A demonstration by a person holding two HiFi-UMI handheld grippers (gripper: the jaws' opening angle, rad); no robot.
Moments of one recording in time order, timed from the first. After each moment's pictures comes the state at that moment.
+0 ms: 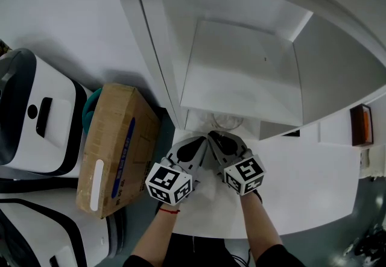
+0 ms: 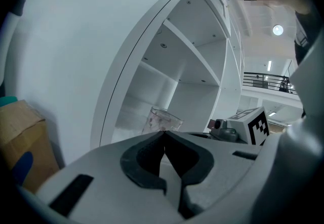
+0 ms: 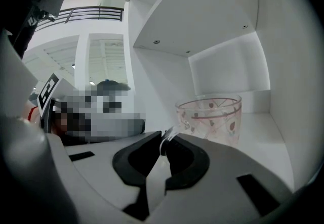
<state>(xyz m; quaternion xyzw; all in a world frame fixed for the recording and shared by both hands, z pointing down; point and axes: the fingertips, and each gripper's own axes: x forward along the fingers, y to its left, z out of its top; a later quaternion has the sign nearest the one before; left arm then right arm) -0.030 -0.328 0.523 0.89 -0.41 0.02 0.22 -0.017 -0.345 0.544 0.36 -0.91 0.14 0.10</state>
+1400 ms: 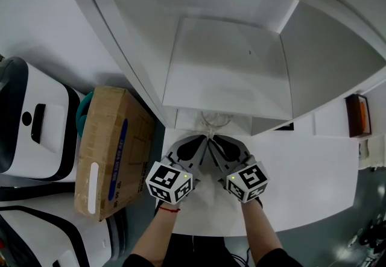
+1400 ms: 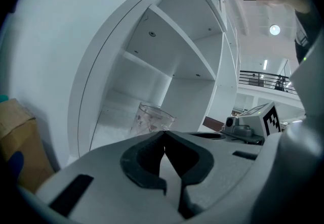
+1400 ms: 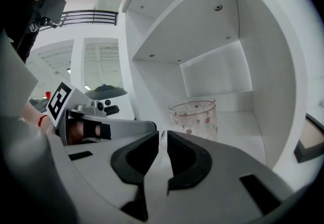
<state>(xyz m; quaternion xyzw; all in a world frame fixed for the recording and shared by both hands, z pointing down) -0.001 -0.327 0.527 0.90 -0.38 0.03 0.22 0.016 -0.324 0.534 0.39 -0.90 0.16 0.09</state>
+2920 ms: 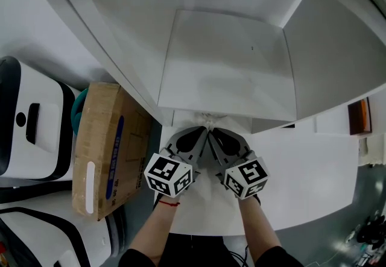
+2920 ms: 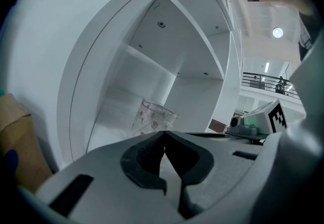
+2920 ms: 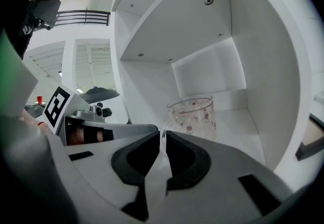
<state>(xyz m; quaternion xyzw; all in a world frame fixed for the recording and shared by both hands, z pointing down) 0.004 -0.350 0.534 0.89 -0.38 0.03 0.24 0.022 -0.344 0.536 0.42 -0.88 0.18 0.08</state>
